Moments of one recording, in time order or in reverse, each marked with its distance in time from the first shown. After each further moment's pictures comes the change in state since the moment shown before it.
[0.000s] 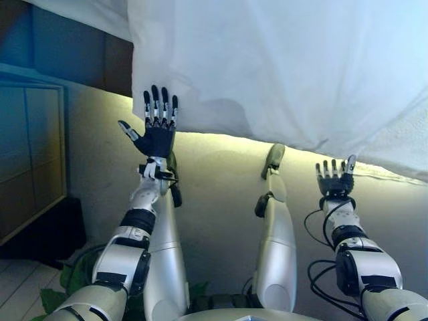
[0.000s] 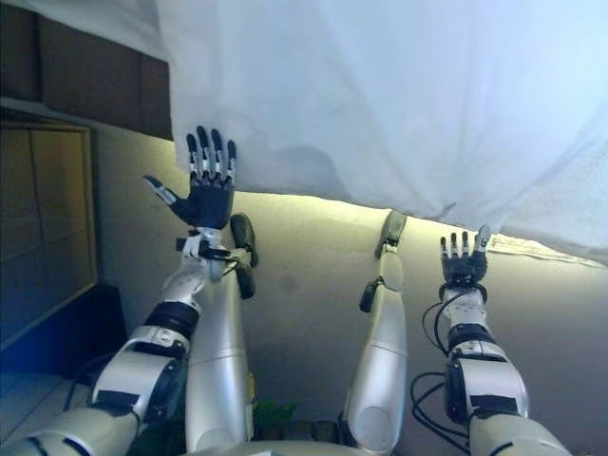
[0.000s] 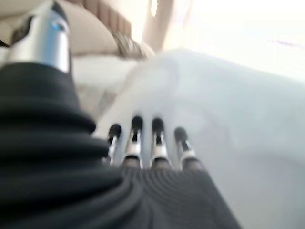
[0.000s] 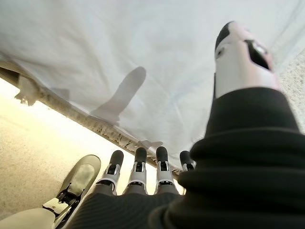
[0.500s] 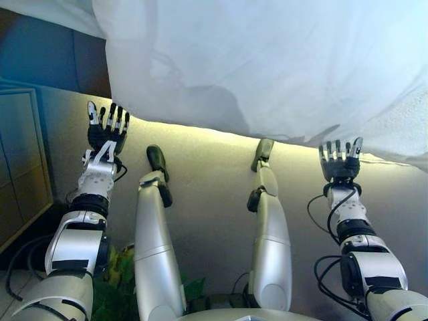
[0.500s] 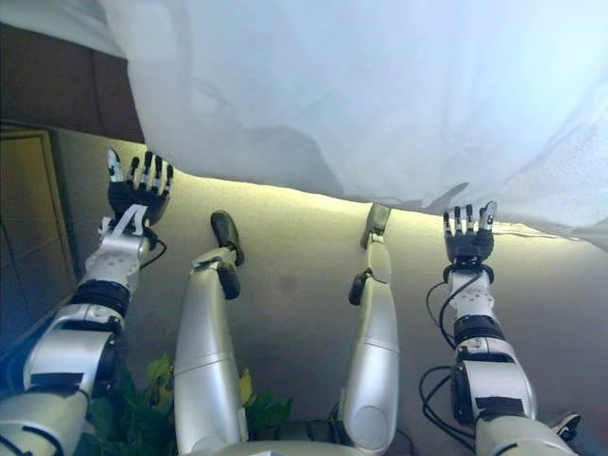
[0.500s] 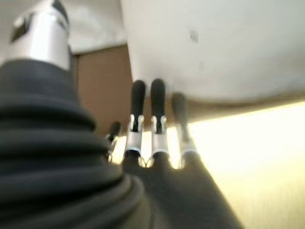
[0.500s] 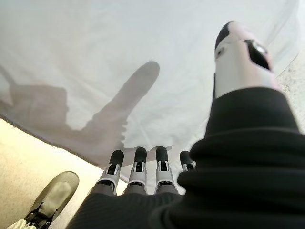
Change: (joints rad) left arm -0.051 0.266 0.044 0.219 0.263 0.001 0.471; right arm 0.006 -0.056 0.052 -0.137 0.033 0.016 -0.052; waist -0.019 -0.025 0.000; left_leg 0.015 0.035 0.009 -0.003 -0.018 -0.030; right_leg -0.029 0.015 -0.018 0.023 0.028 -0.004
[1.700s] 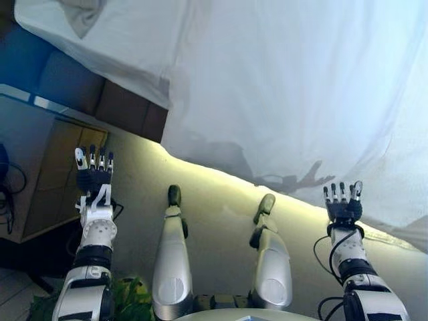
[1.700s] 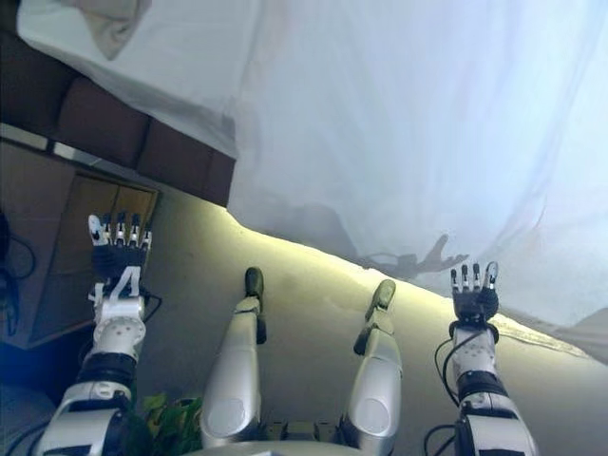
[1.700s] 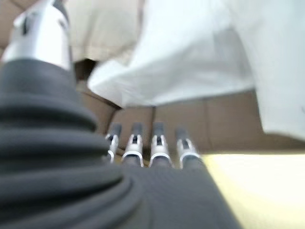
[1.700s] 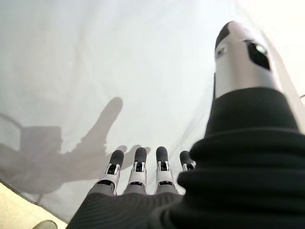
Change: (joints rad) left arm 0.476 -0.159 0.176 -0.459 0.102 -0.218 -0.063; right arm 0.328 0.063 -0.064 -0.081 -0.065 -0.061 0.056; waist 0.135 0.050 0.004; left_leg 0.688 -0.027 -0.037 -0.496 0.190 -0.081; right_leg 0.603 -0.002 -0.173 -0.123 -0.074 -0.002
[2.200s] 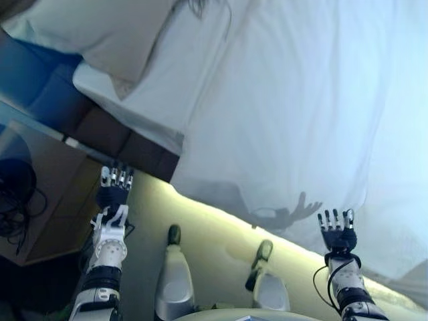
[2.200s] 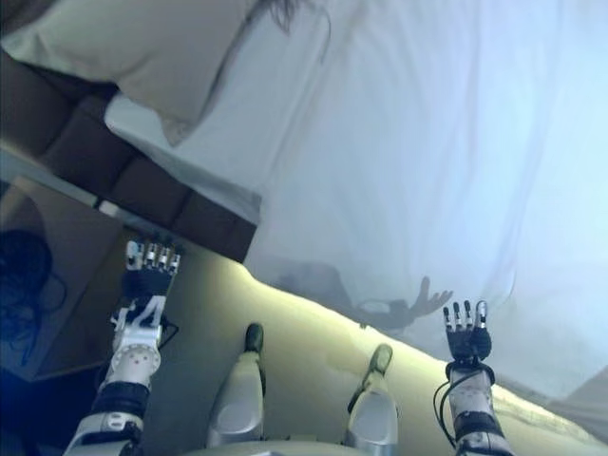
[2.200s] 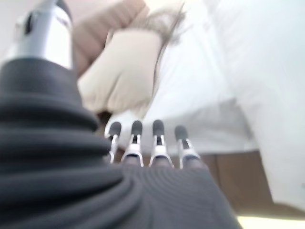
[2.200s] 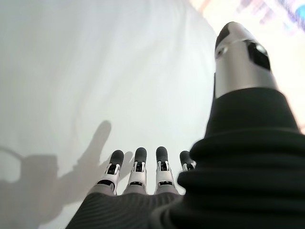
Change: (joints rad) left arm 0.170 -0.076 -0.042 -0.107 0.244 0.096 -0.068; right arm 0.184 0.088 -0.003 -0.023 -0.158 0.034 0.068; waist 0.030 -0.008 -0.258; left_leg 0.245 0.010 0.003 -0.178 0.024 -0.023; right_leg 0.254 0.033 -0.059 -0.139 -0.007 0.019
